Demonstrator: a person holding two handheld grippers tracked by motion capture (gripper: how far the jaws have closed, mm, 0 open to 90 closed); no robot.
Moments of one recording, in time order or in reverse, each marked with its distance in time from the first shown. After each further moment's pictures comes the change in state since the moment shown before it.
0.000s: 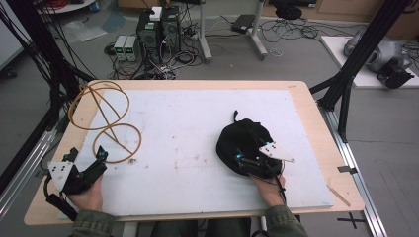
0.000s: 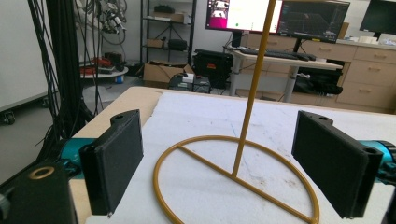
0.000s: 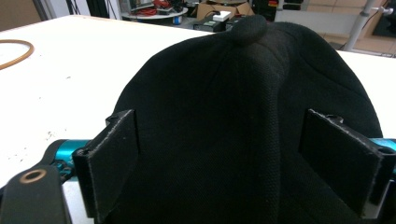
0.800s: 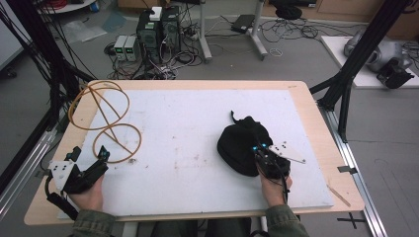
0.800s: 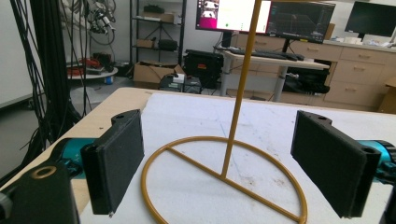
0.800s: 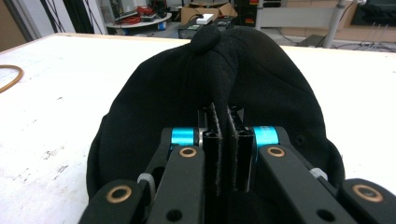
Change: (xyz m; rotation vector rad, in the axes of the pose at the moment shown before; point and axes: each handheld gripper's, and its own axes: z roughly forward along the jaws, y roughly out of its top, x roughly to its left) left arm -0.001 0.000 0.002 0.000 -0.045 -0.003; right arm -0.006 0.012 -0.021 -0.010 -0.060 0.077
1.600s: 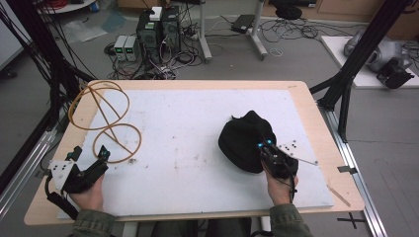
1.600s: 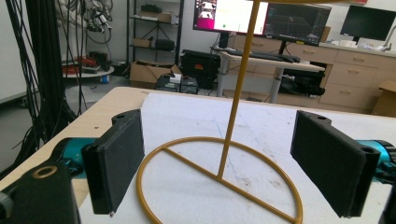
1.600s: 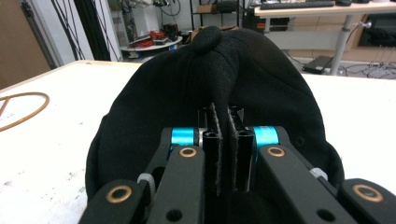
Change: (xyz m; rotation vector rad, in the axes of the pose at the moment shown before) left arm 0.001 0.000 0.001 -0.007 -0.010 -0.028; right arm -0.007 0.016 -0.018 -0.090 0.050 0.013
